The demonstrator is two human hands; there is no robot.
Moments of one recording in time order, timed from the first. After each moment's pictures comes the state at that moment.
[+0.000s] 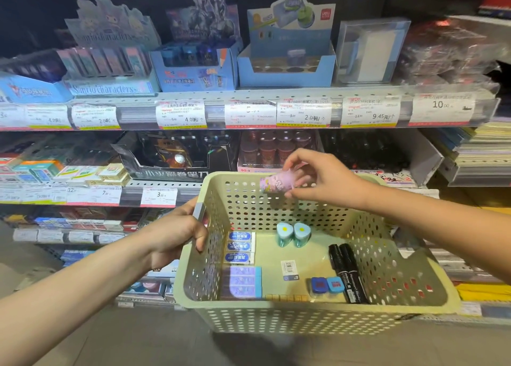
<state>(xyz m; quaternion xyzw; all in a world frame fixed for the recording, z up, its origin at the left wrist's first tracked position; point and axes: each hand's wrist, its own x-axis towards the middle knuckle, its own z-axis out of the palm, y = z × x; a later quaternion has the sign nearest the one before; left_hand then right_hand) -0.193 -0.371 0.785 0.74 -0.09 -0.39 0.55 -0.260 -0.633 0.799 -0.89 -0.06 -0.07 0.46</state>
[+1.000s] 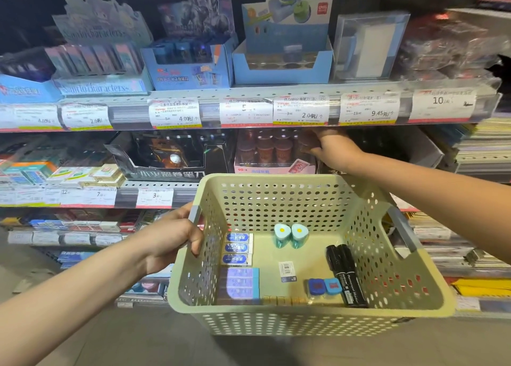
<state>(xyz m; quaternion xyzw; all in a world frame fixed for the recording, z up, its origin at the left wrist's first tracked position) -0.188 -0.369 0.779 0.74 -0.08 -0.40 0.54 -0.207 -0.684 0.795 -0.97 0.12 -0.11 0.16</state>
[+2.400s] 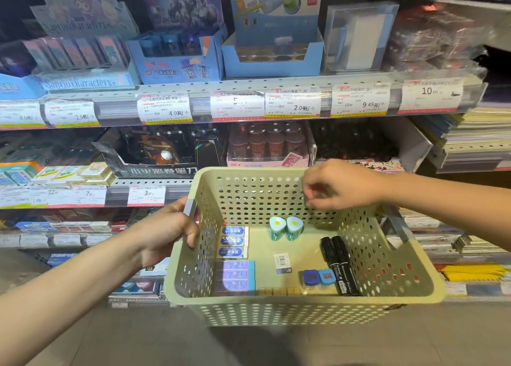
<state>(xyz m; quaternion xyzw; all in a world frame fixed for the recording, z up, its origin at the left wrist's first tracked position) -0.185 -0.373 0.781 0.74 -0.07 -0.40 0.54 -0.274 -0.673 0.788 -0.98 -0.18 0.01 0.10</state>
